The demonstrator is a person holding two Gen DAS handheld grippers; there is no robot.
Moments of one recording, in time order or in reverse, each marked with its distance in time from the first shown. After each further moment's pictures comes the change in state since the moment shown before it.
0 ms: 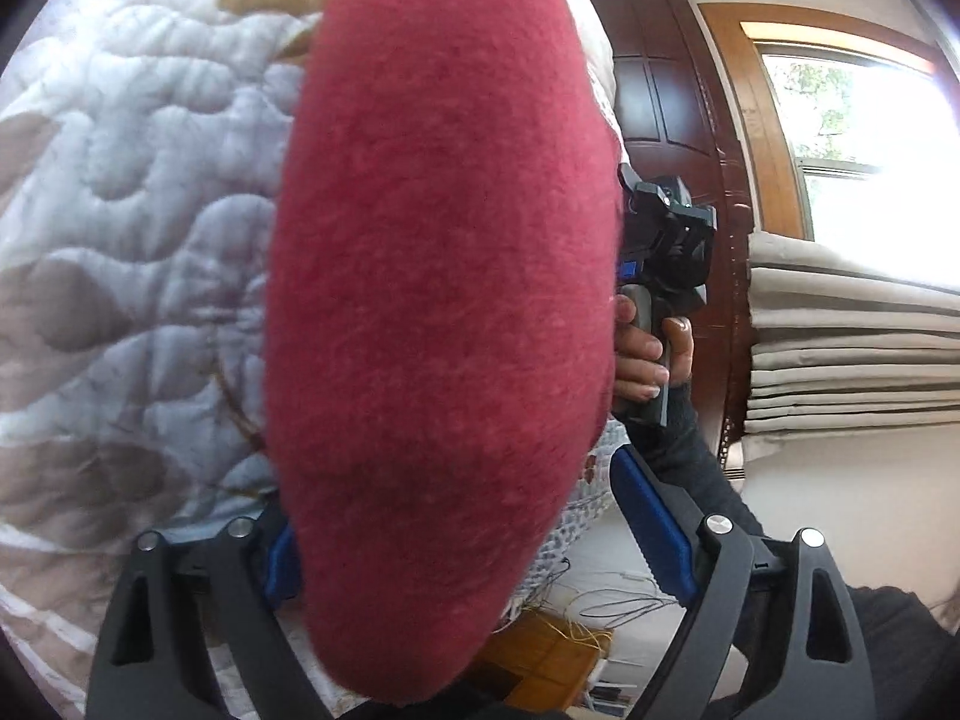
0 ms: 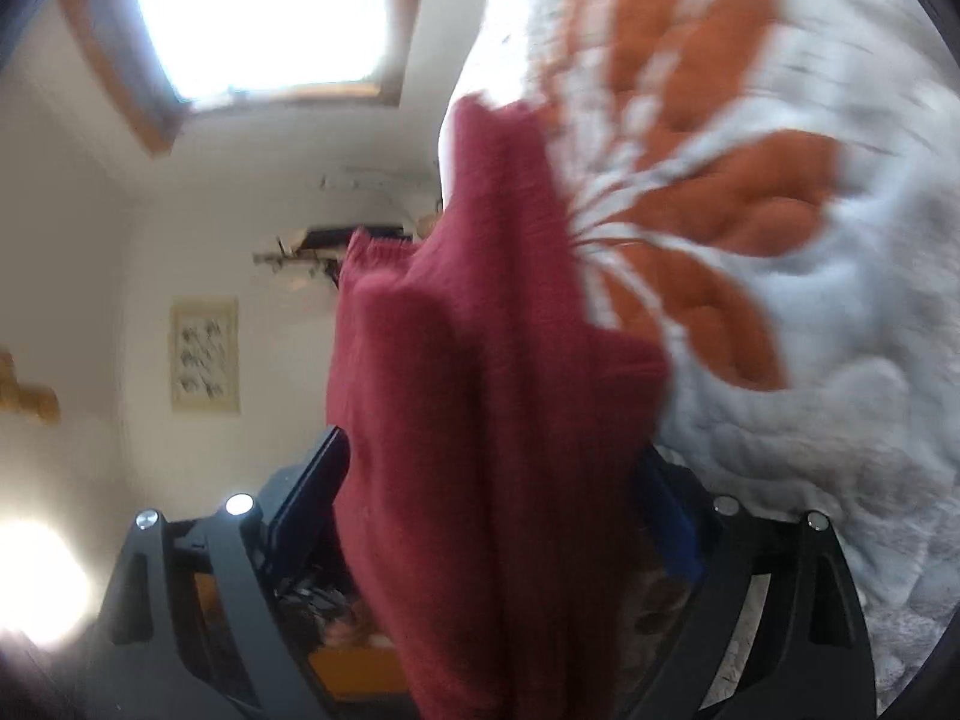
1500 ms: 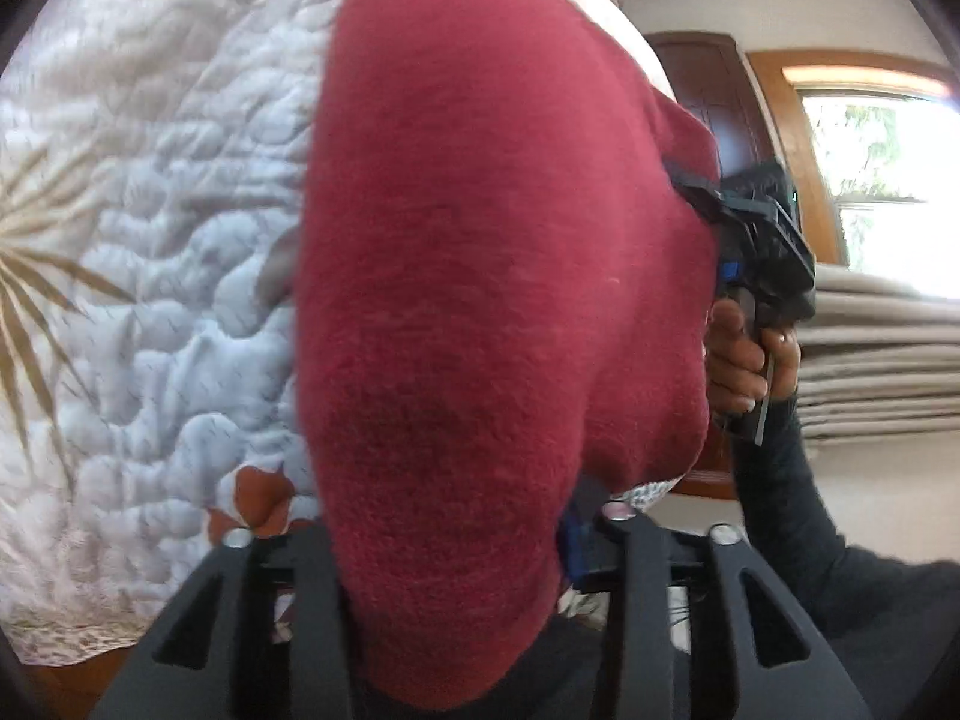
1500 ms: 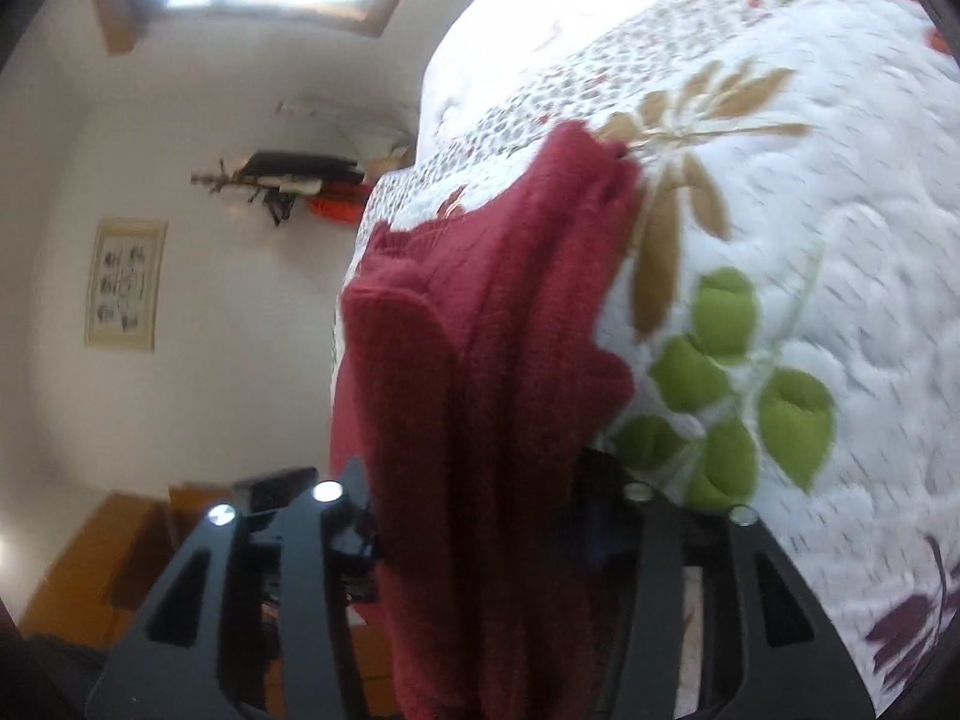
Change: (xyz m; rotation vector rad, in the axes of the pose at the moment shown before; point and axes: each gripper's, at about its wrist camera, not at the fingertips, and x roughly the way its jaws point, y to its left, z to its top) left arm -0.136 0.085 -0.088 -0.066 -0.107 0.136; right arm 0.195 0.161 -0.068 -0.087 0.053 -0.221
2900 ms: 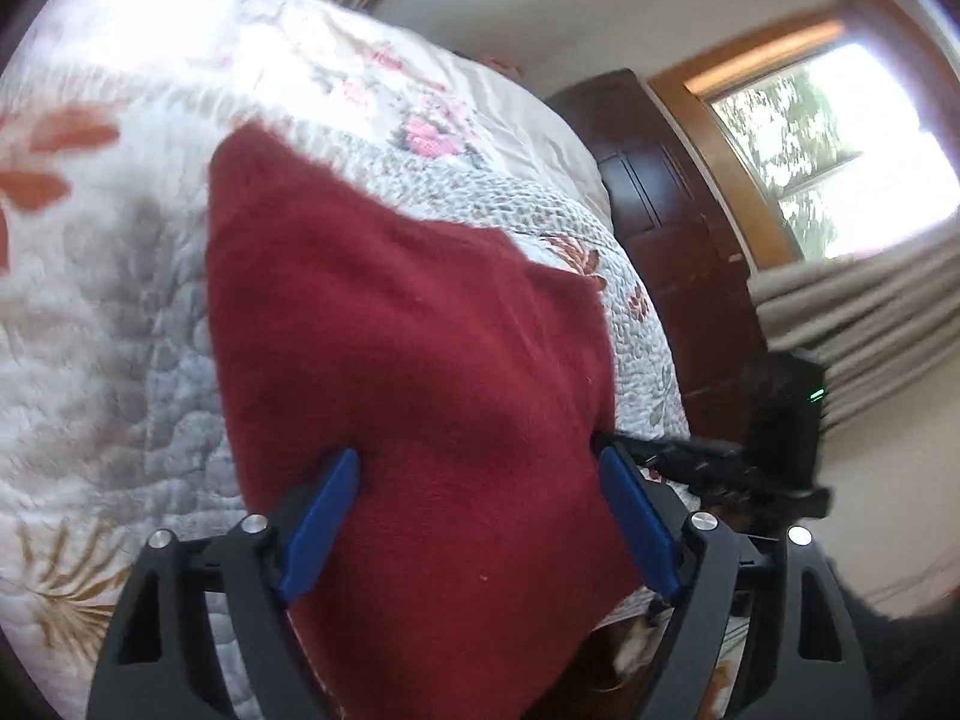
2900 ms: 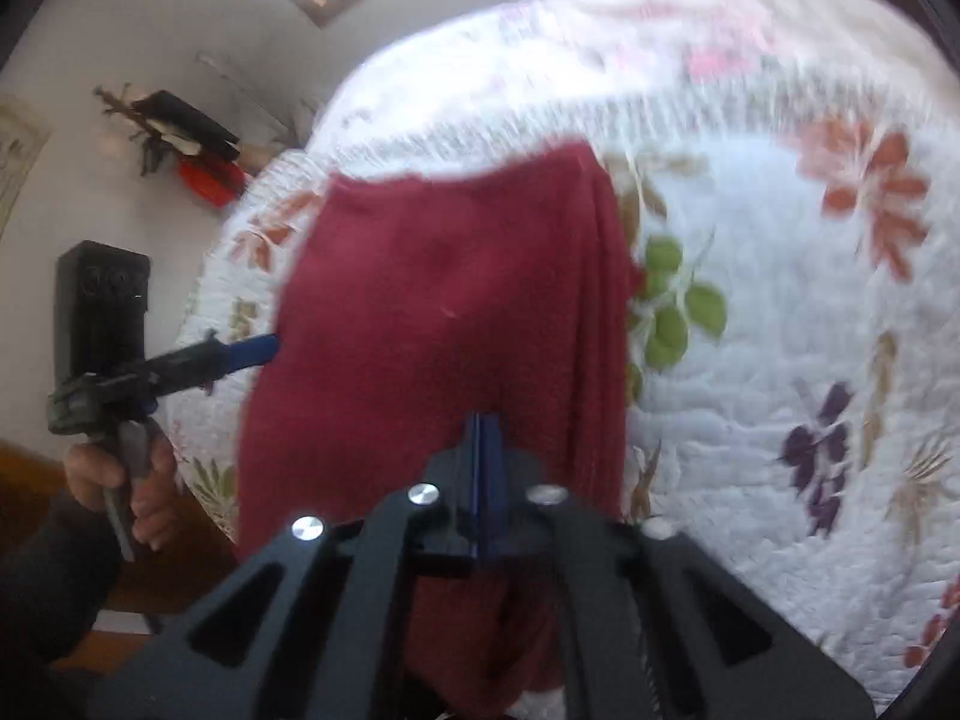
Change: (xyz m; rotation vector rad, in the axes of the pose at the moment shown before) left arm -0.026 -0.074 0.071 0.295 -0.227 -0.012; right arm -0.017 0.071 -0.092 -0.272 -0.147 -0.522
